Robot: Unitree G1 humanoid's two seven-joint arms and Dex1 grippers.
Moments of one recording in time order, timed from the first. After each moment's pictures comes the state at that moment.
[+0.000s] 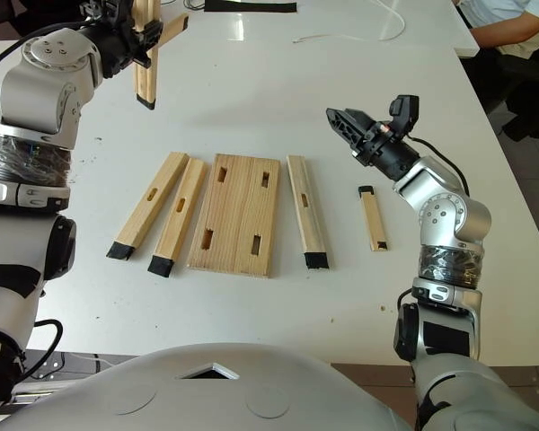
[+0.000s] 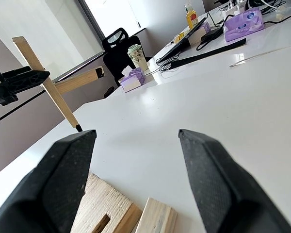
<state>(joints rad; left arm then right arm) -0.93 0.49 -0.13 0.35 -0.13 0.61 -0.33 -0.34 -0.41 -0.28 0.11 0.73 0.66 0.62</state>
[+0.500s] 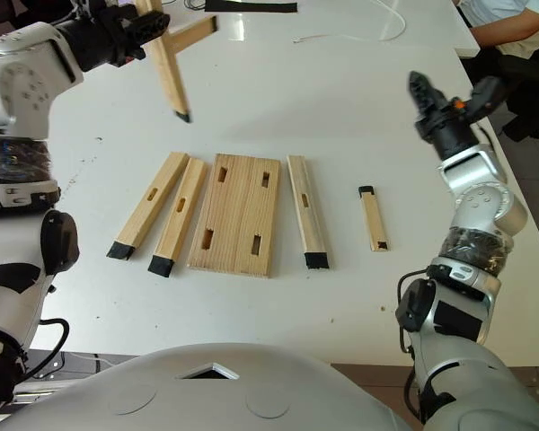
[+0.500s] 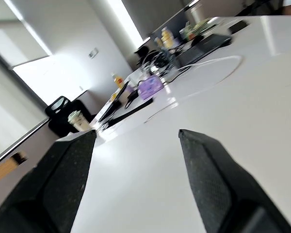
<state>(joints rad) -0.93 0.46 0.20 0.20 -0.52 0.94 -0.57 -0.50 -0.49 -0.60 0.40 0.74 0.54 0.38</state>
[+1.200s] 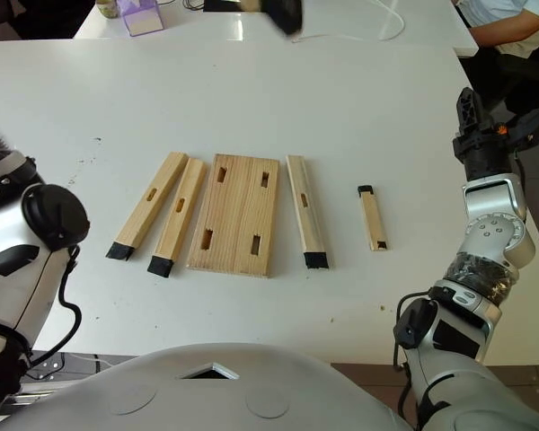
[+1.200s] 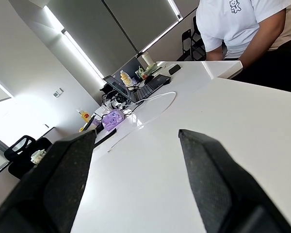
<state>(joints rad) -1.08 0.35 0.56 0.01 -1.41 0.97 -0.69 -0.33 -0.41 -0.67 0.25 0.78 0.46 0.31</state>
